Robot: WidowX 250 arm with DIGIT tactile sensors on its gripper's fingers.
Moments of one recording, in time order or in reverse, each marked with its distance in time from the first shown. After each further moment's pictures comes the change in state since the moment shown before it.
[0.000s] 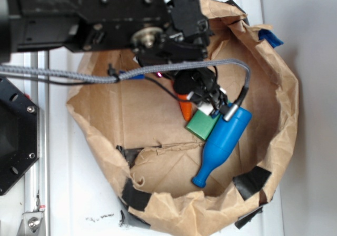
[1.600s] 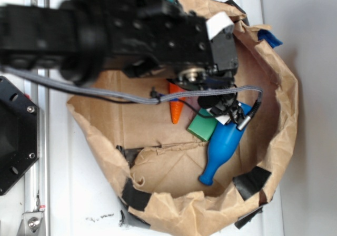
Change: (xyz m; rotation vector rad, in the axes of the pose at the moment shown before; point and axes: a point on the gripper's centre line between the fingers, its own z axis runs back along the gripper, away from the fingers) arm 0.005 -0.014 -0.044 0.071 0.008 -0.041
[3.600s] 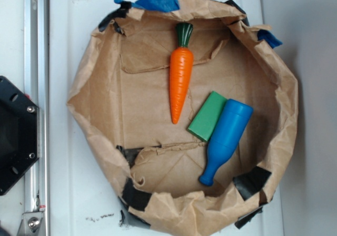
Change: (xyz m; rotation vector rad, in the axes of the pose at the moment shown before) arm -0.127 0.062 0.216 -0.042 0.106 -0.810
